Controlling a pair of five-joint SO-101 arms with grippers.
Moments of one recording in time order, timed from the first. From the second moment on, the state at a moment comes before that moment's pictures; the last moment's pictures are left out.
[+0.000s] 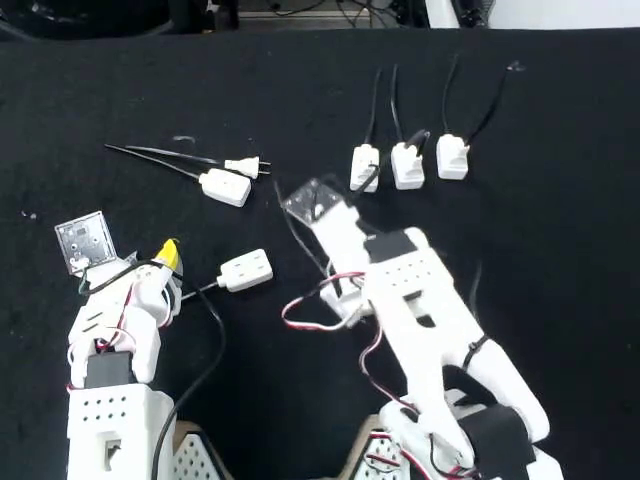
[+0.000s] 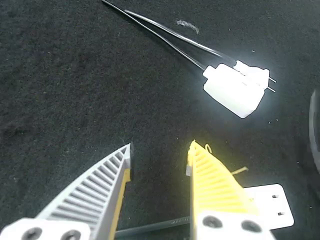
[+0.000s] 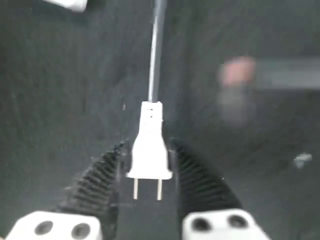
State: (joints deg) left arm -12.0 -81.2 90.2 31.8 11.5; right arm -19.3 -22.4 50.6 64.2 22.9
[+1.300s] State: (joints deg) left arm -12.0 -81.2 90.2 31.8 11.5; right arm -30.4 -41.4 66.5 59.5 39.7
